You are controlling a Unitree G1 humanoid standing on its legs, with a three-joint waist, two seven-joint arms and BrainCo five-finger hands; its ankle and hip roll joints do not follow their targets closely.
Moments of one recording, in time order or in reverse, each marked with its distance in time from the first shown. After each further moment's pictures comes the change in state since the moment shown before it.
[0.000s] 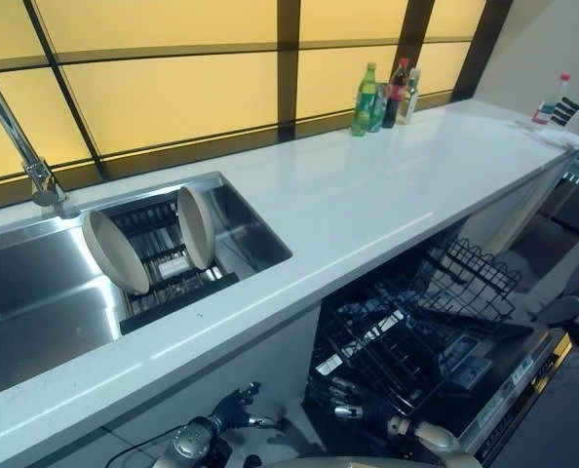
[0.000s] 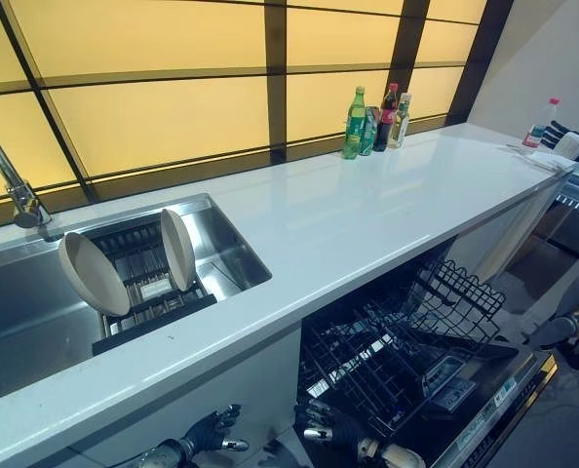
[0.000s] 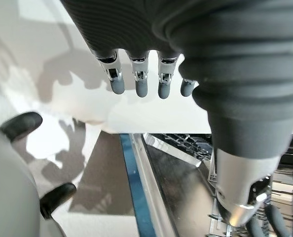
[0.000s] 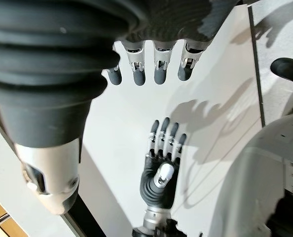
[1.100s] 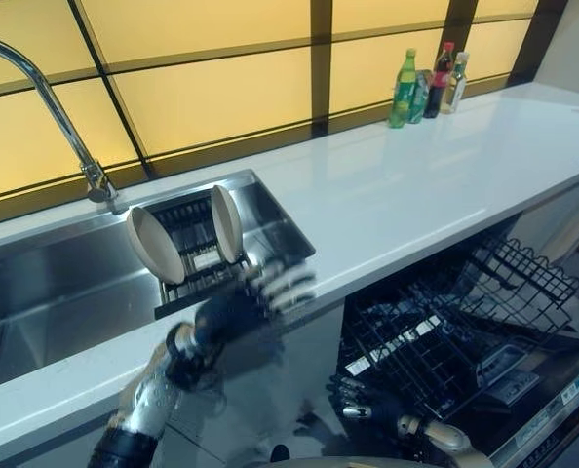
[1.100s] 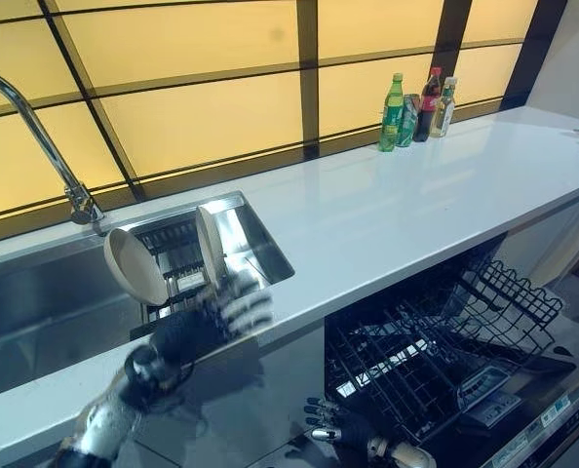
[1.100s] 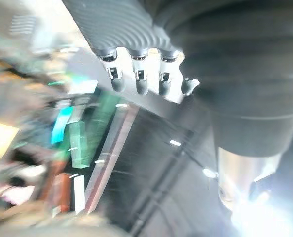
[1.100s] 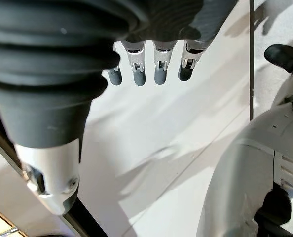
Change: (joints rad) left arm -0.104 0.070 0.419 -1.066 -1.057 0.306 -0.762; right arm 0.047 -0.026 -0.036 -0.063 -0.047 0.054 0.009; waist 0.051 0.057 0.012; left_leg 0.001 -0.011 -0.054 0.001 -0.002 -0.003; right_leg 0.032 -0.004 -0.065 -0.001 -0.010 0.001
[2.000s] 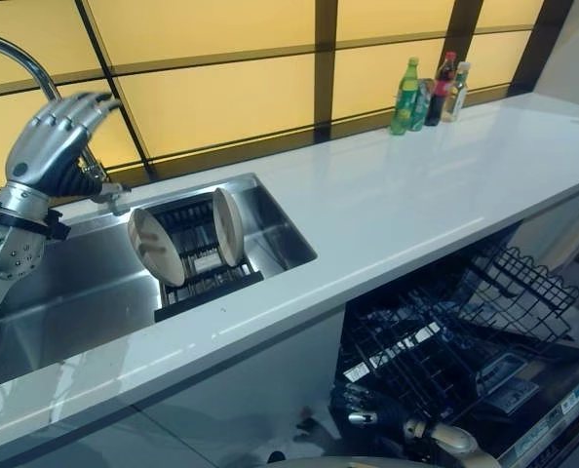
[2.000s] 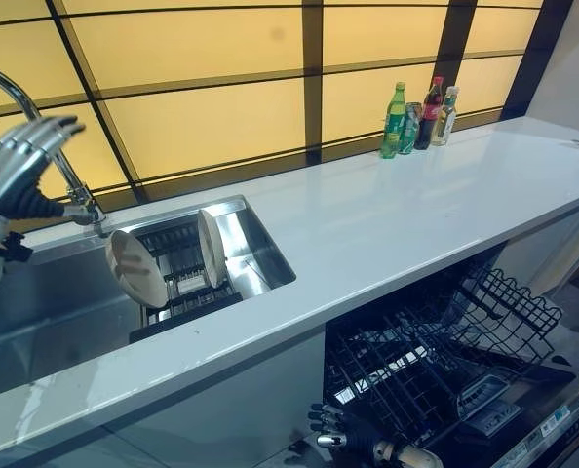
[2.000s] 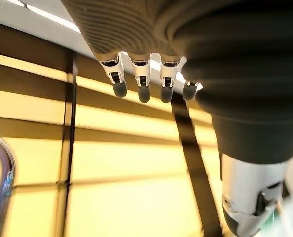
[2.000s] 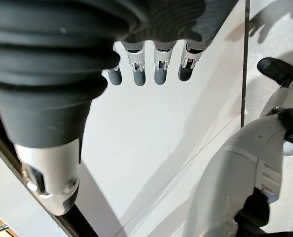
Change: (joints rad) left arm -0.311 0.895 -0.154 0.543 1.735 -0.454 1.415; right arm -0.010 -0.102 0.036 0.000 0.031 -0.004 0.015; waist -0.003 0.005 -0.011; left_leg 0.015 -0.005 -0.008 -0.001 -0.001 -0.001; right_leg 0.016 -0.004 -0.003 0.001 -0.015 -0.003
